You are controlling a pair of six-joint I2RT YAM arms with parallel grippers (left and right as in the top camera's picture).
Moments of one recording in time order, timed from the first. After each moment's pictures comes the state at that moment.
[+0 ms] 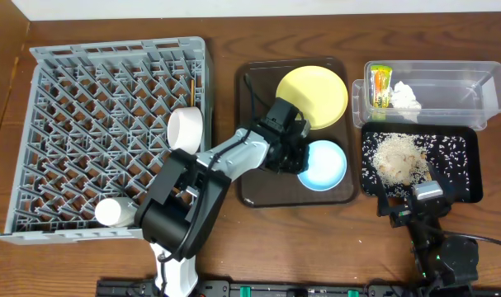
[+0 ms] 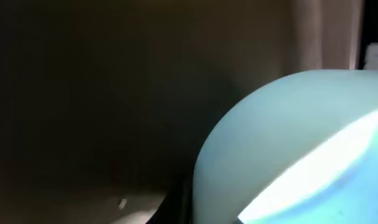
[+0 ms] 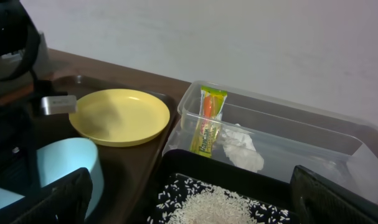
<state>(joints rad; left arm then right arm) -0.55 1.96 1.14 -0.43 0.49 -0.39 0.17 0.01 0.01 -0.07 -0.04 -0.14</state>
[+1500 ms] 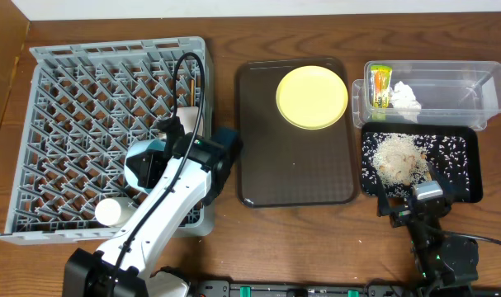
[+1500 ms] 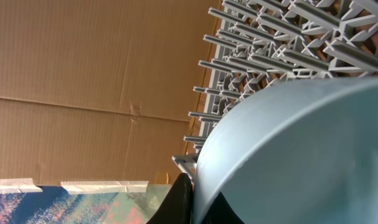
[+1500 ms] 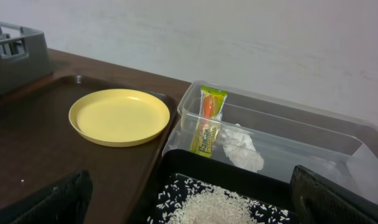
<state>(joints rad) -0.41 1.43 1.01 -1.41 -1.24 -0.64 0.17 0.01 0.01 -0.07 -0.04 -0.14</state>
